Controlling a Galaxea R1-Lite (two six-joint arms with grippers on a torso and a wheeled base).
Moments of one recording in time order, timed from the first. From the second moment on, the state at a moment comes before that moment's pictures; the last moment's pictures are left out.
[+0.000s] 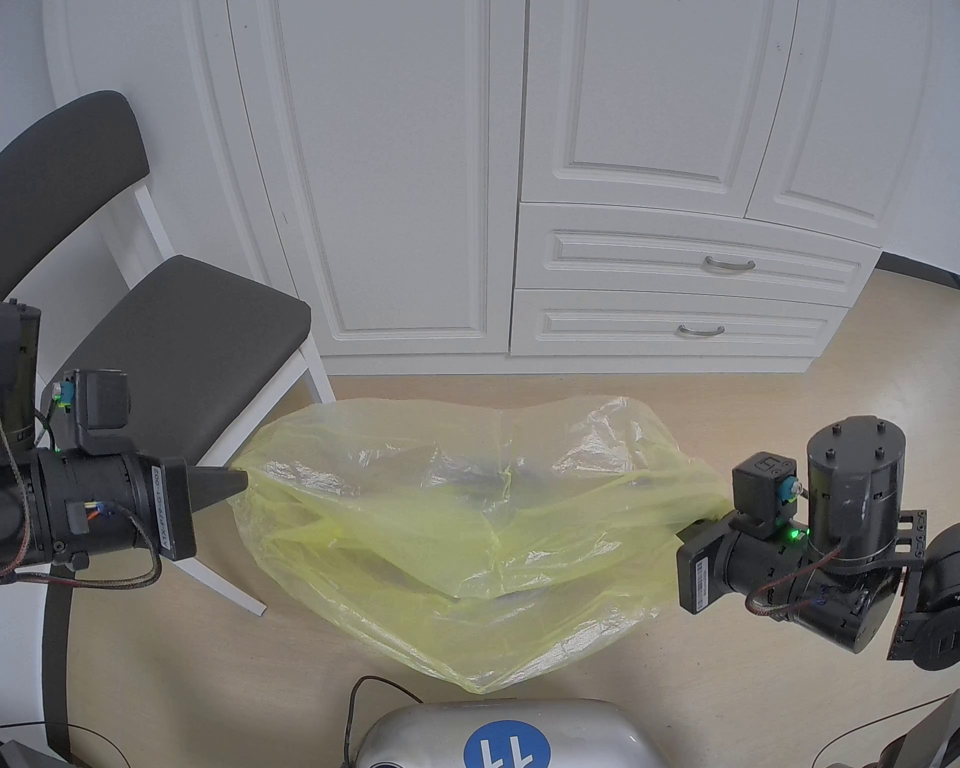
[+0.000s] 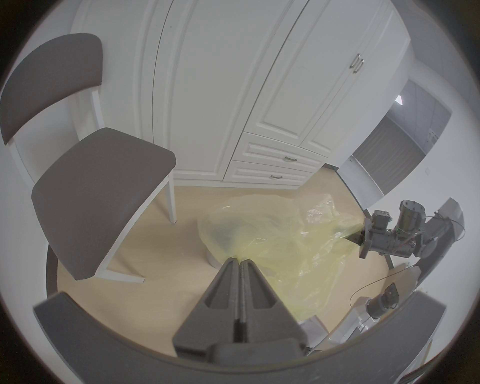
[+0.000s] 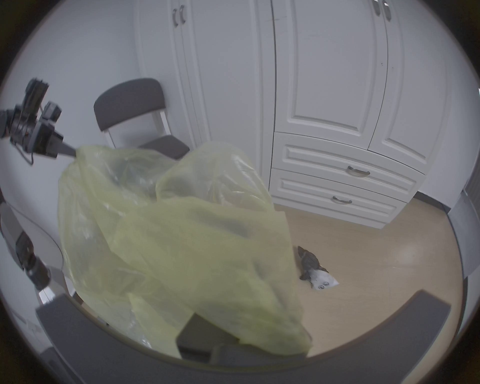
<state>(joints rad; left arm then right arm) -0.47 1.20 -0.83 0.09 -0.06 -0.25 0.79 1.55 -0.57 -0.56 -0.40 0.05</state>
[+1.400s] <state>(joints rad) -0.31 1.34 -0.79 0.09 -0.05 -0.13 0.65 1.62 -0.50 -0.56 -0.39 -0.09</state>
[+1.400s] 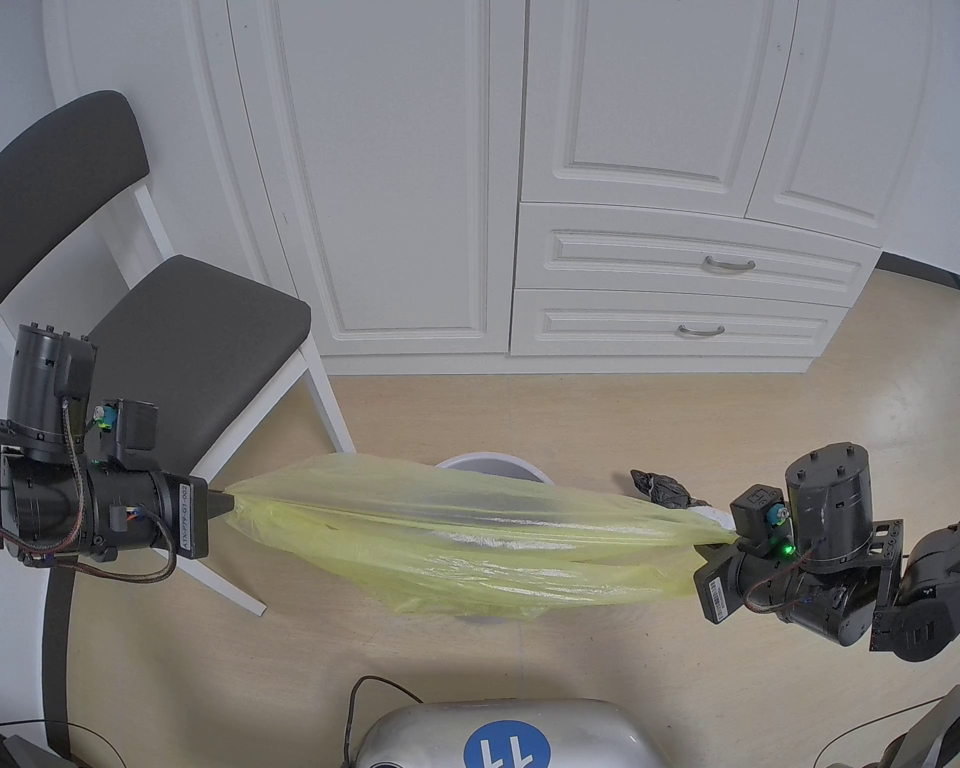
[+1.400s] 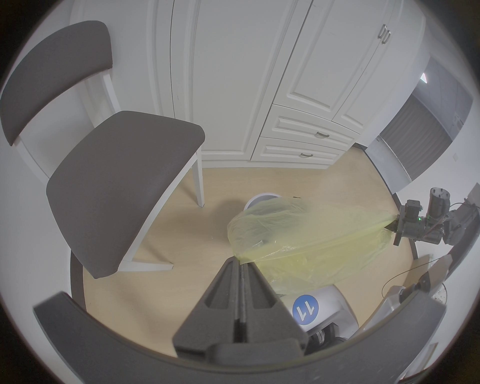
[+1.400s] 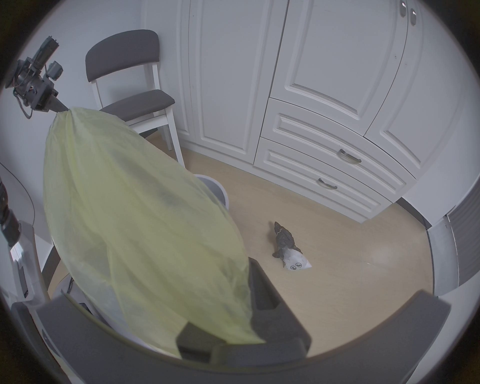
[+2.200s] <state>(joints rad) -0.38 1.33 -0.56 -0.40 -0.22 -0.09 0.67 1.63 -0.44 -0.83 -0.26 -0.09</state>
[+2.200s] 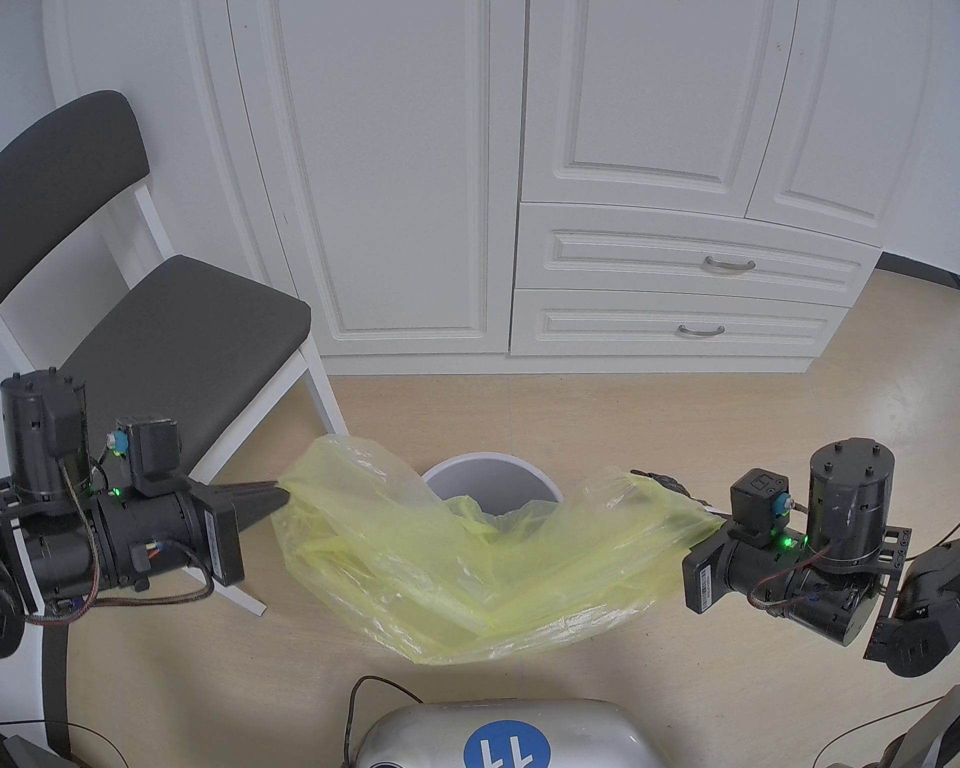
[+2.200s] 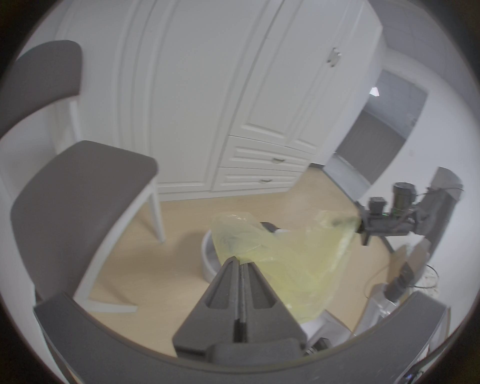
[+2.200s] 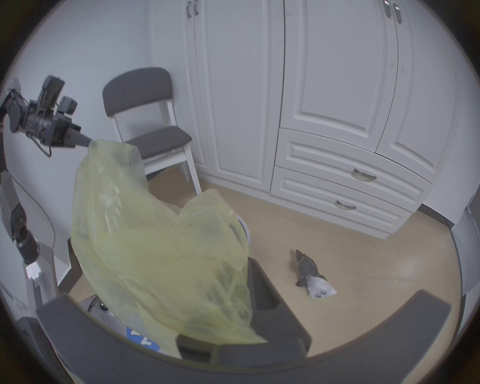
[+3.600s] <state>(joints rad) -0.68 1.86 -0.84 -0.82 -0.20 -0.59 0.71 2.01 -0.73 -1.06 -0.07 0.33</state>
